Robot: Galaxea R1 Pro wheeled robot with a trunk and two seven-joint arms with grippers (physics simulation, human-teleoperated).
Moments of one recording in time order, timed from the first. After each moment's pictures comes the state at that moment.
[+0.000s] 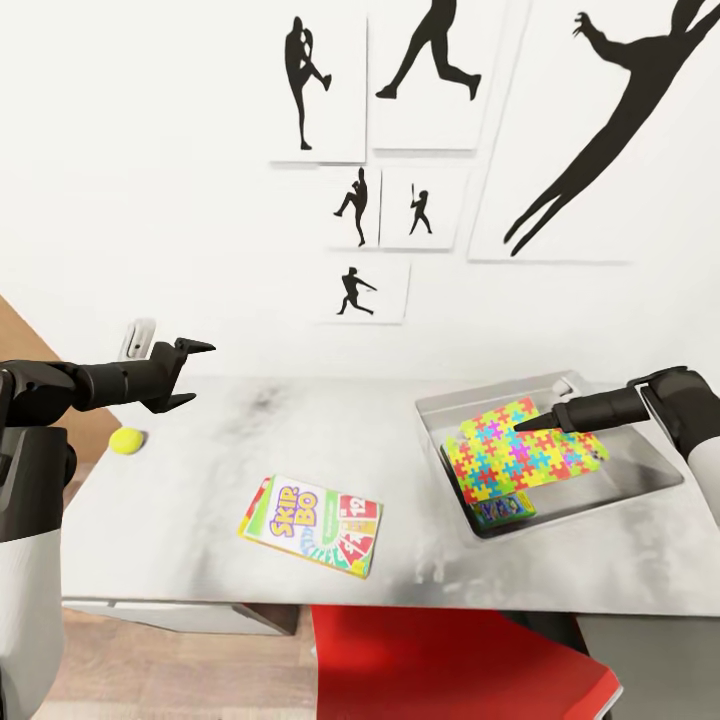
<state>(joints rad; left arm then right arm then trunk) -0.88 0.27 0.15 -1.59 1.99 0.76 1.18 -1.28 -0.47 0.08 -0.43 0.35 0.69 1.55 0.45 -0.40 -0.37</state>
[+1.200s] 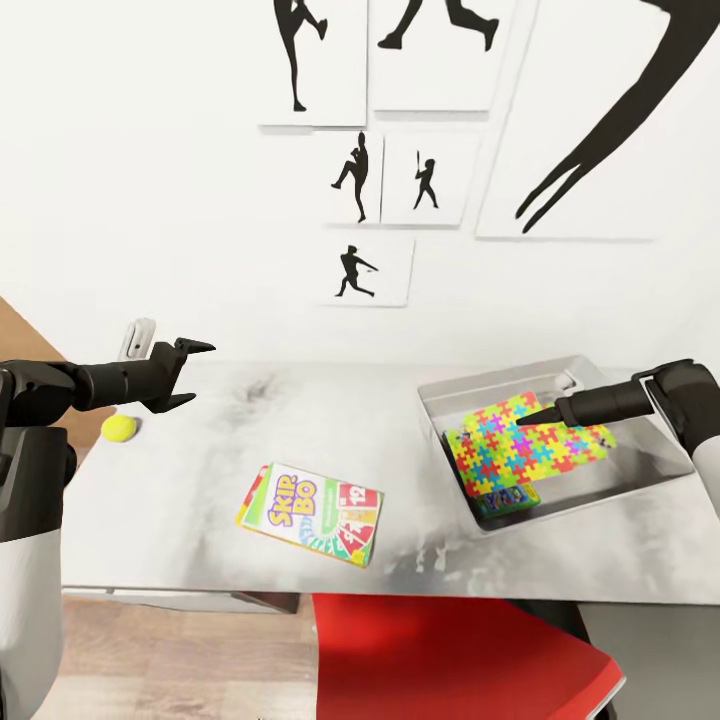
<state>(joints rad) -0.88 0.27 0.15 -1.59 1.99 0.76 1.18 -1.28 -0.48 0.08 -0.47 0.34 0.69 1.55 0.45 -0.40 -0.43</state>
